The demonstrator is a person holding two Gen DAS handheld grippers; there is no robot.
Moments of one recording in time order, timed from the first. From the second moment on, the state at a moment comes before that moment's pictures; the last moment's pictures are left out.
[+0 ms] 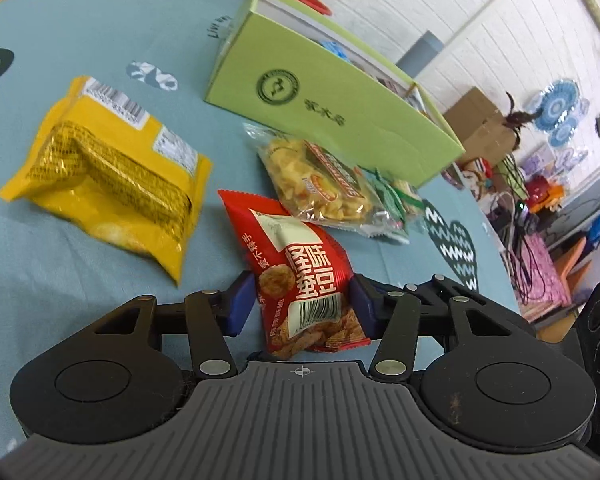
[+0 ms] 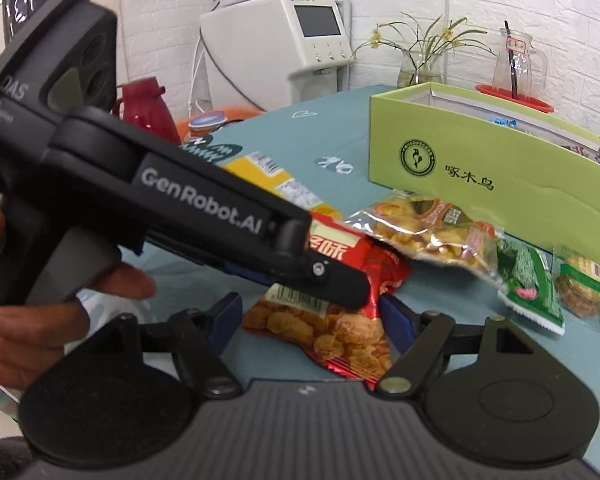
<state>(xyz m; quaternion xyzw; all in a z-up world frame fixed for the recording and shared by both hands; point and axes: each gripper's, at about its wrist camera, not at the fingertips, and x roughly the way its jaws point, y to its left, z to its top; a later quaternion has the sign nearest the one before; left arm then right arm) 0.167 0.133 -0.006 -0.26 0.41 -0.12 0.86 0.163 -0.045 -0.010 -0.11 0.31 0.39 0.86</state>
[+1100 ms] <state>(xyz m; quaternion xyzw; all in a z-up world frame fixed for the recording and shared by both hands) 0.179 0.126 -0.003 -0.24 0.40 -0.12 0.87 0.174 -0.056 -0.018 -0.07 0.32 0.36 0.87</state>
